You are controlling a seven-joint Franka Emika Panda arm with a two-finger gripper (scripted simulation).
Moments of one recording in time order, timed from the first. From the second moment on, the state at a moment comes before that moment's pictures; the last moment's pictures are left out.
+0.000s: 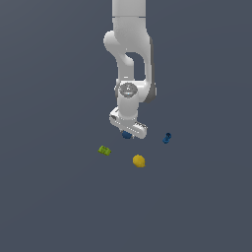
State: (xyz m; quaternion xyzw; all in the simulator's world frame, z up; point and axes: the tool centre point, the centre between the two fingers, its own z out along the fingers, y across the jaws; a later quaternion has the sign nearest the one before) arm -0.101 0.009 0.033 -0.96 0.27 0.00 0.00
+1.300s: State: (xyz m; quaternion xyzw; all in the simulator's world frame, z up) arm -0.029 0.083 0.139 -0.96 0.27 0.00 0.00
